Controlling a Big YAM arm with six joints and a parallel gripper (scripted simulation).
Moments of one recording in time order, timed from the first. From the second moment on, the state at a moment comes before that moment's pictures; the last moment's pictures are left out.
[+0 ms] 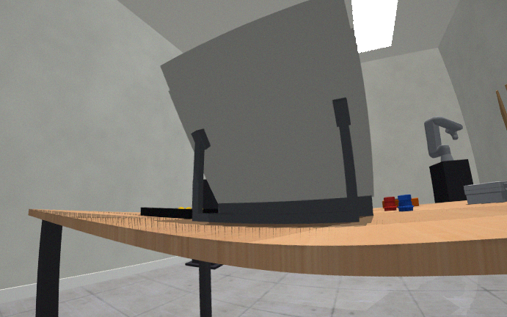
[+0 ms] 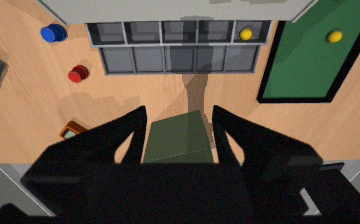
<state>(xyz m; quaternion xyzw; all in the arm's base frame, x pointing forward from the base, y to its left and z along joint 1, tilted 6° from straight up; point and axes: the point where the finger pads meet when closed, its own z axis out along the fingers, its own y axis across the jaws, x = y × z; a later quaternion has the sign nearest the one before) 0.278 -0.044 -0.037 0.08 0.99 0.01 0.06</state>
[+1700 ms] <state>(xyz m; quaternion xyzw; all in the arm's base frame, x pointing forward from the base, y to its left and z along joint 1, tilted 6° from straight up) 0.278 -0.044 -0.037 0.08 0.99 0.01 0.06</state>
